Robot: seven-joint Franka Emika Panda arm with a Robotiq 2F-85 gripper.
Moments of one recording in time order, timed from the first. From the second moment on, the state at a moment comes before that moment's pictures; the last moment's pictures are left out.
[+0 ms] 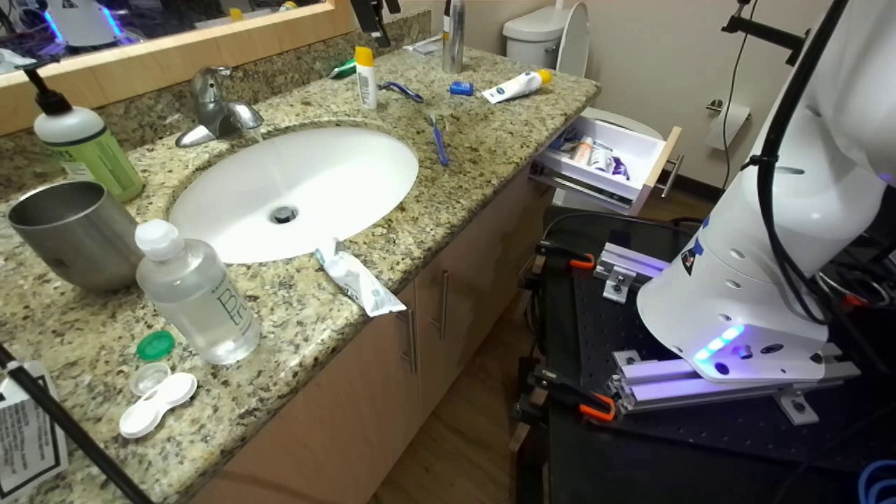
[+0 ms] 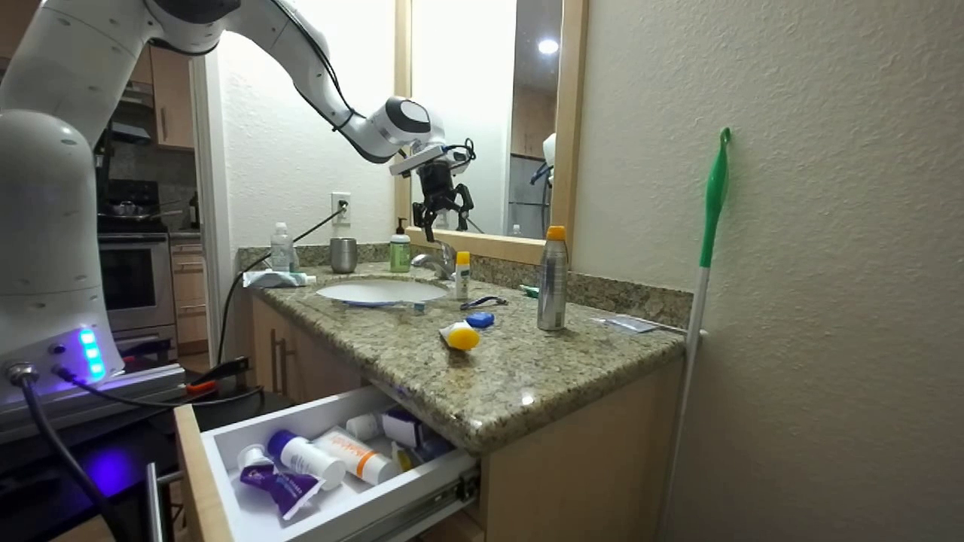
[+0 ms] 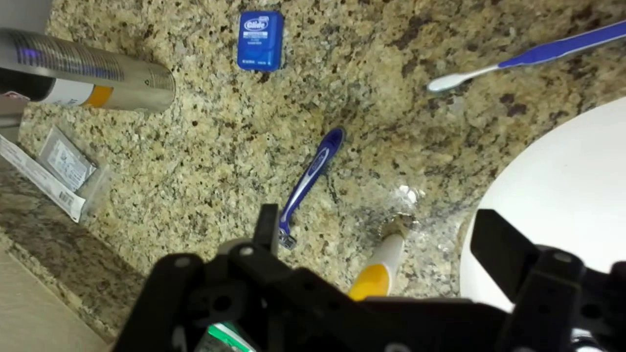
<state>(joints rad) -0.28 0.38 -0.23 -1.75 -0.41 2.08 -0.32</state>
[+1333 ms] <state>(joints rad) -0.40 0.54 -0.20 -1.58 0.08 2.15 -0.30</state>
